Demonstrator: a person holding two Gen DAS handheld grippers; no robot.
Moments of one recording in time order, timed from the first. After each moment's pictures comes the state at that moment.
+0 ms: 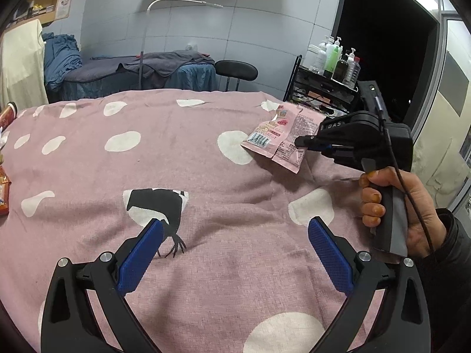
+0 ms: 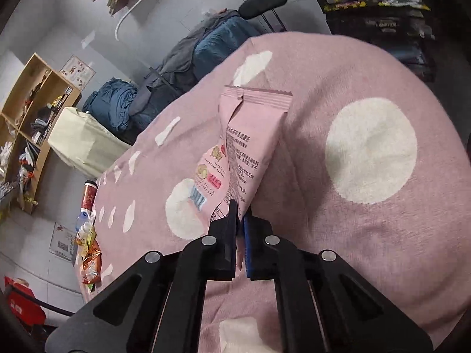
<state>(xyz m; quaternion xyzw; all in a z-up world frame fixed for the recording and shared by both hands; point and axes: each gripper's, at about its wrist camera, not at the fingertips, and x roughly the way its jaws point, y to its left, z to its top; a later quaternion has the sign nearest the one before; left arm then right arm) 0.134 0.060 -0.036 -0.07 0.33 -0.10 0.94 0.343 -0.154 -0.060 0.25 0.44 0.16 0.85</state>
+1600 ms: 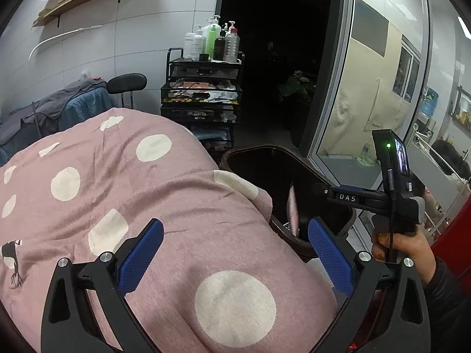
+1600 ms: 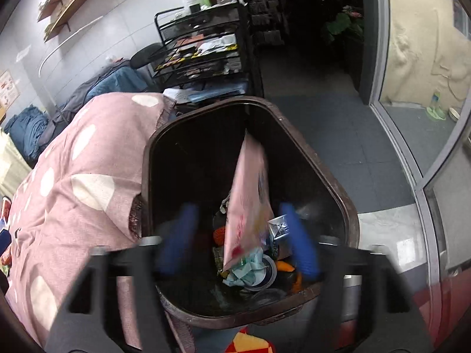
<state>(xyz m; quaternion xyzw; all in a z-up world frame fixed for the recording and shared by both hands) 0.098 -0.150 -0.014 0.03 0.31 -0.29 0.91 0.139 -0.426 -0.077 0.17 0.39 -0.10 0.90</state>
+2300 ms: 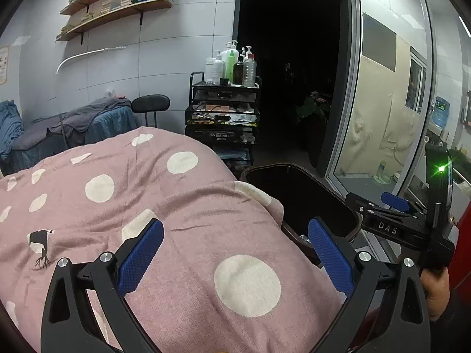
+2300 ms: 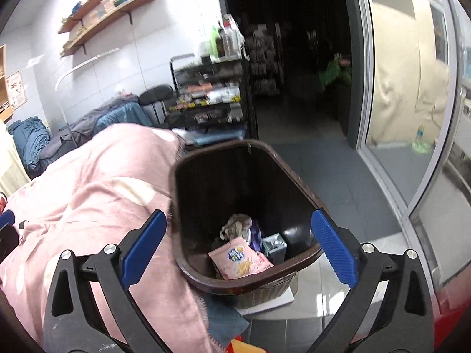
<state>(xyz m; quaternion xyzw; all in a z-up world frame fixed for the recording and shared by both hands) 0.054 -0.129 0.002 0.03 0.25 -0.23 0.94 0.063 -0.374 -0.042 0.11 0.27 -0.13 0.95</state>
